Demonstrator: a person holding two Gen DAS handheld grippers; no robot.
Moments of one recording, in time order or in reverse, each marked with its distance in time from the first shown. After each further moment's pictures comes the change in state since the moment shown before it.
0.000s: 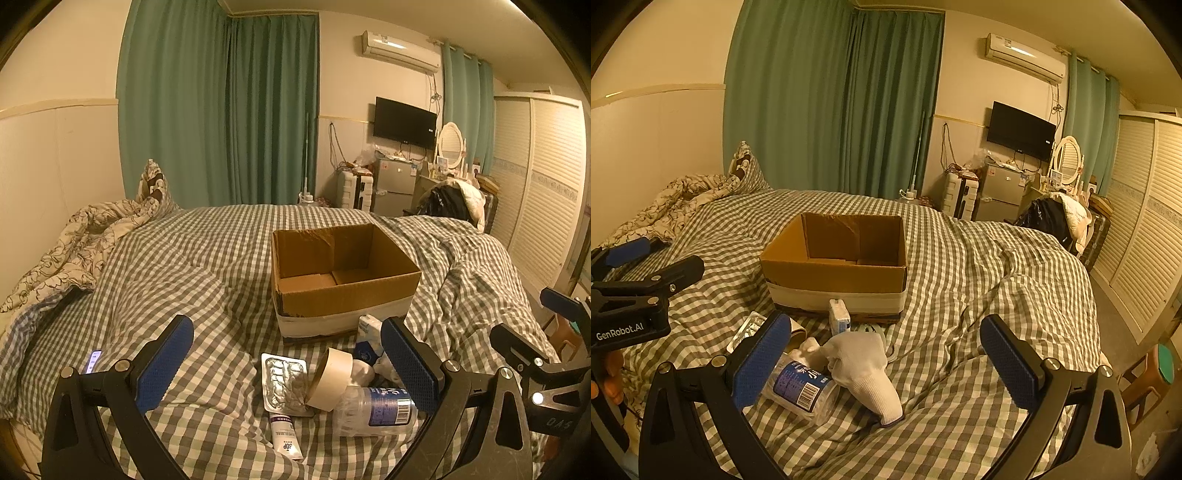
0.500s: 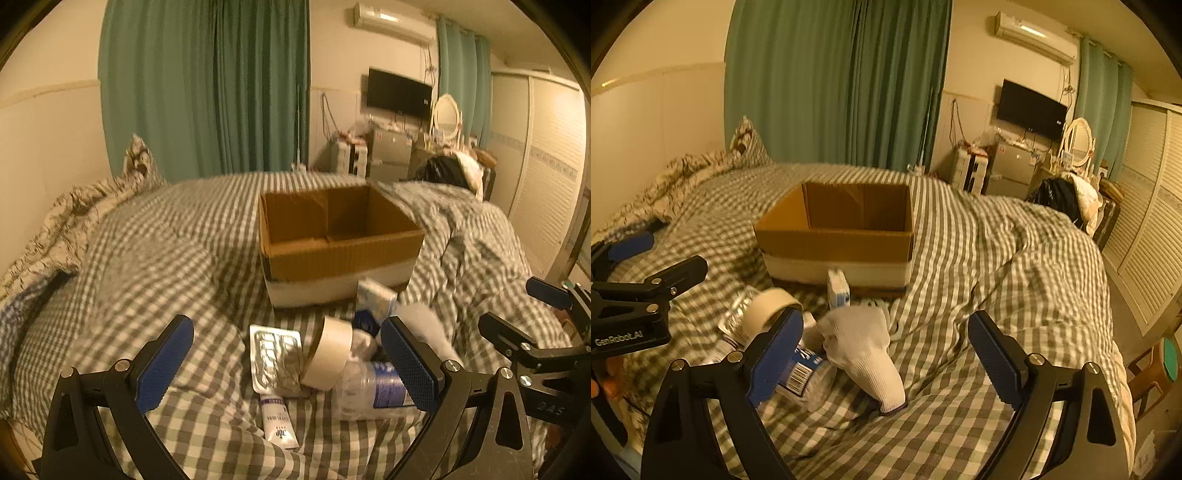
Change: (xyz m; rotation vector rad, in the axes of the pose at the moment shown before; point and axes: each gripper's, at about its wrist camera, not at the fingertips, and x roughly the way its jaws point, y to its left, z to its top) left arm 0.038 -0.011 -0.024 0.036 0.128 -0.019; right arm 0.042 -0.004 -0.021 -0.017 0.121 0.029
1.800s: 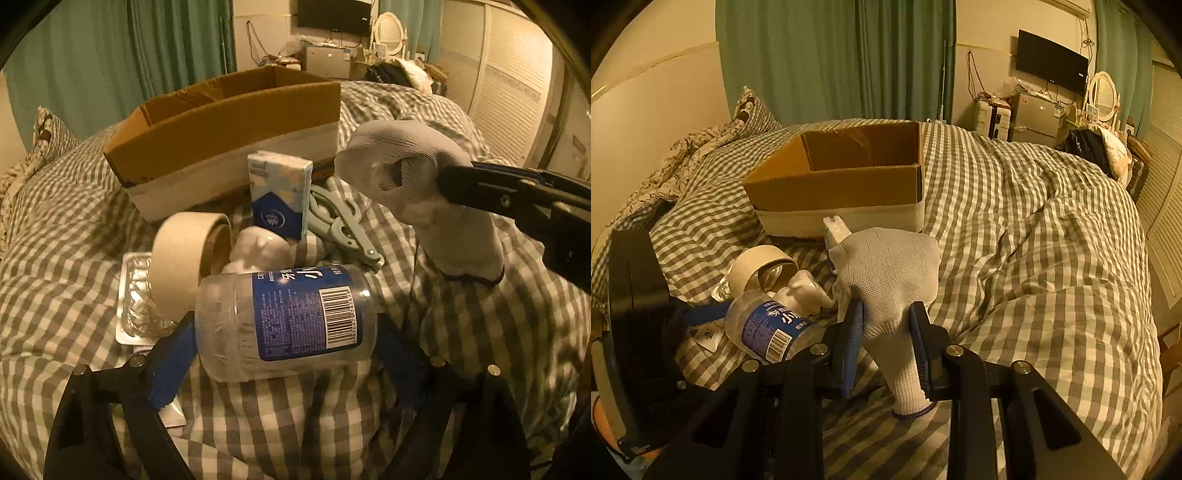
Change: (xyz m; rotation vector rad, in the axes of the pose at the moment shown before) left arm 0.070 -0.081 -0.058 0.198 0.269 -0.182; right arm 0.038 -0.026 -0.016 0.058 0.135 0.131
